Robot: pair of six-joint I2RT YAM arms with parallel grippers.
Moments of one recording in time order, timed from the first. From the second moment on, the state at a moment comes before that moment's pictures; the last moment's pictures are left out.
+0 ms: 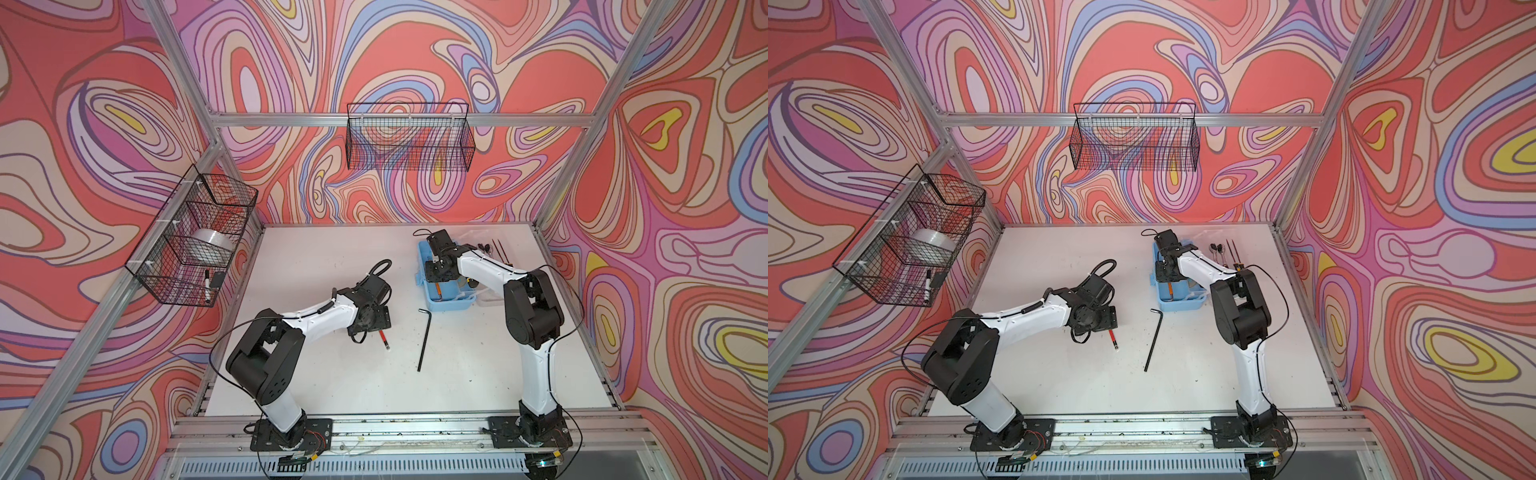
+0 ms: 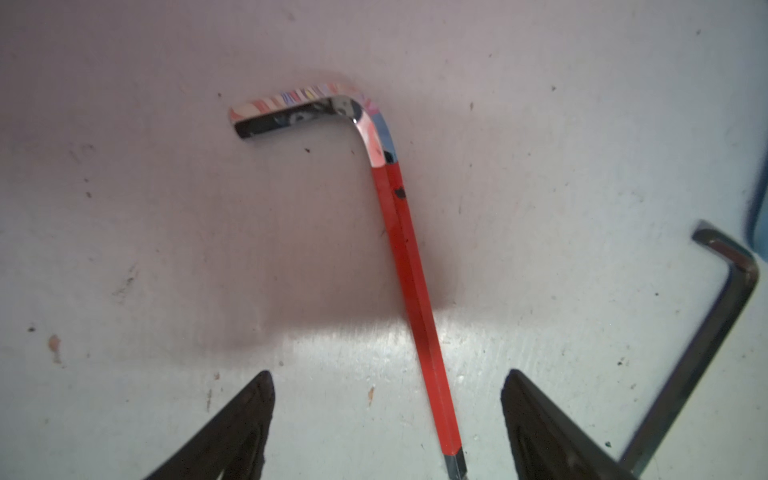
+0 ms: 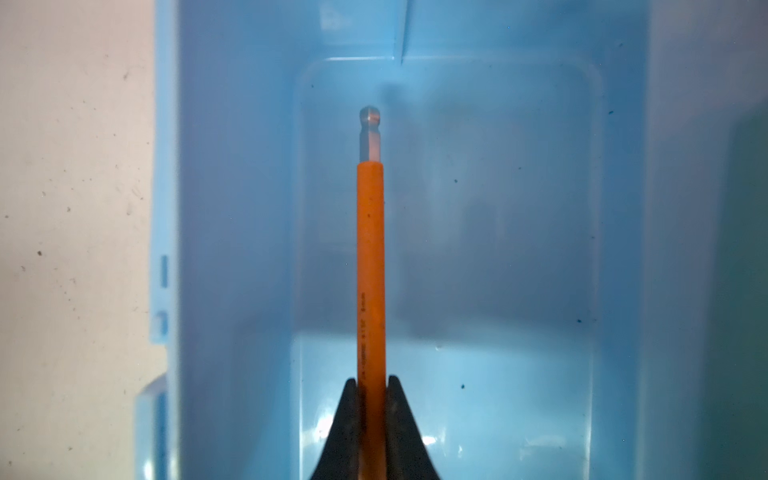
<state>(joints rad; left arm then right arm) -0.63 1.67 1.02 -0.59 -0.06 -0.81 0.41 2.12 1.63 -0.61 0.09 0.34</state>
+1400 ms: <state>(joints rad) -0.65 1.76 1.03 -0.56 -0.04 -0.82 0.46 1.92 1.33 -0.50 -0.02 0.39</state>
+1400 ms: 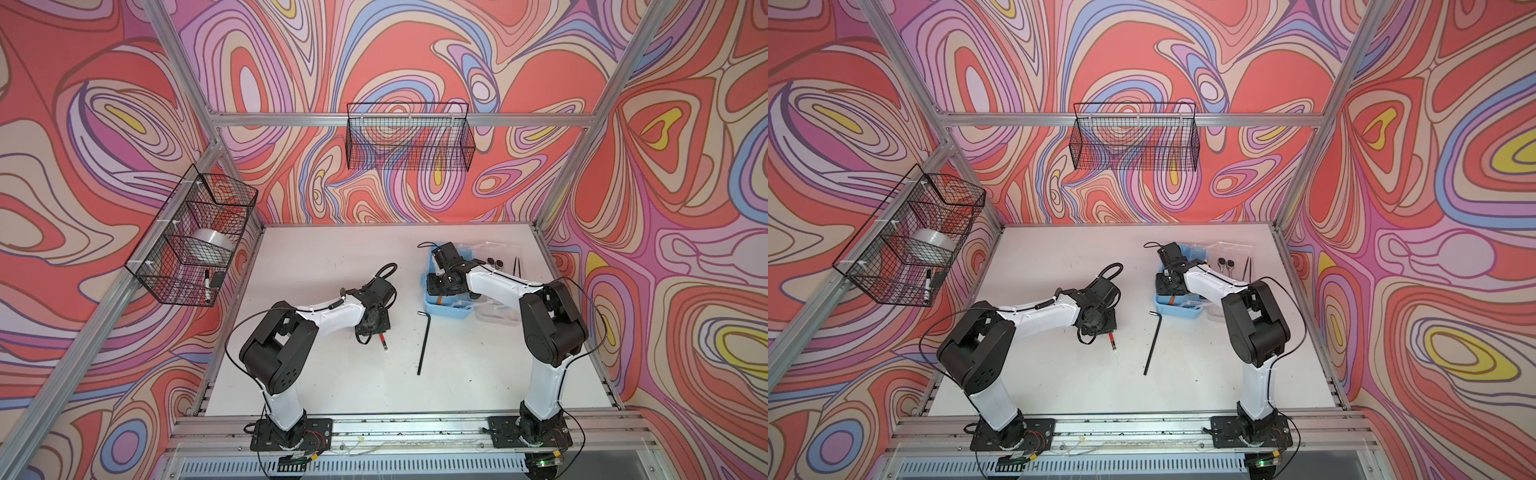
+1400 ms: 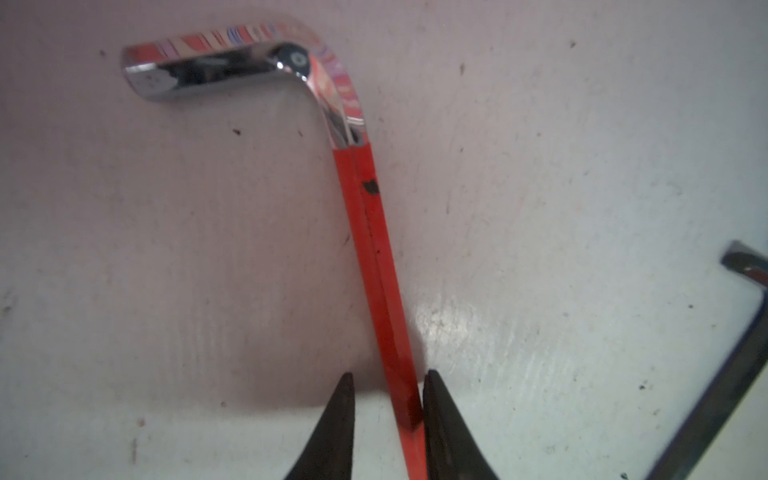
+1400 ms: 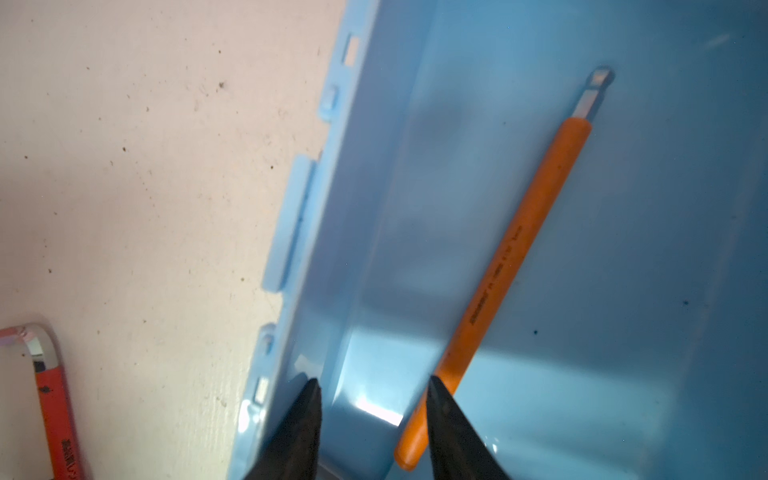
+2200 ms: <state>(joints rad) -0.65 1.76 1.02 -0.56 -0.07 -0.81 0.66 1.80 1.19 -0.56 -0.05 0.39</state>
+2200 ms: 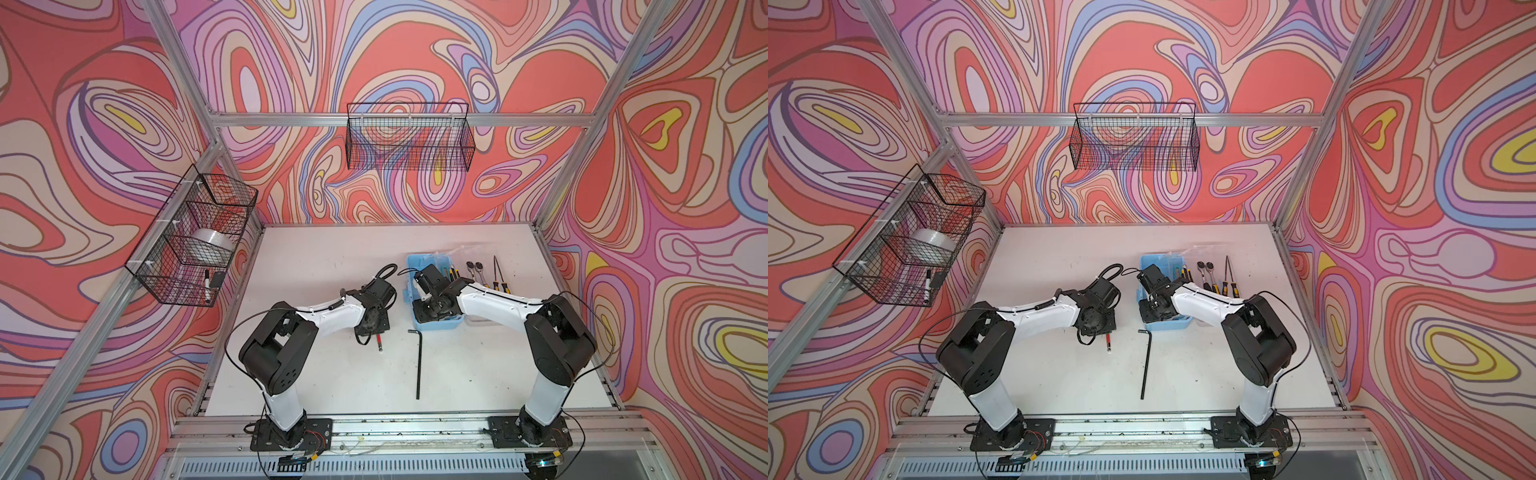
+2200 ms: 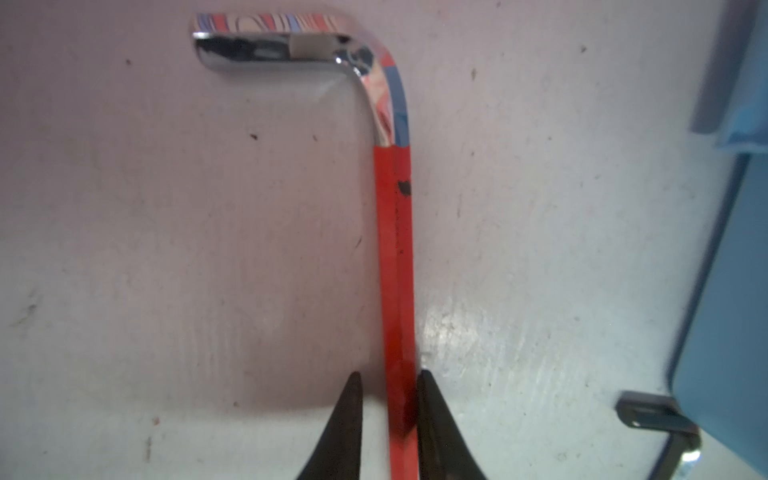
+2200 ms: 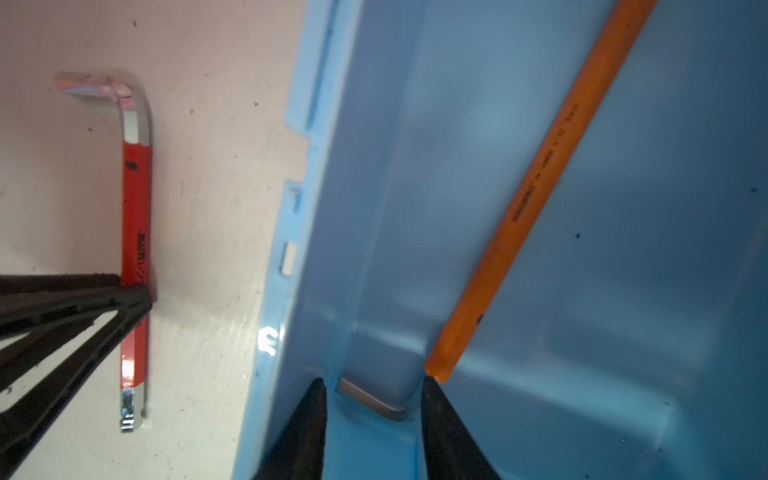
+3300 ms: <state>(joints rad) -0.65 1.68 0.98 -0.59 -0.11 -0.78 0.68 1.59 1.23 -0.59 0.04 0.53</state>
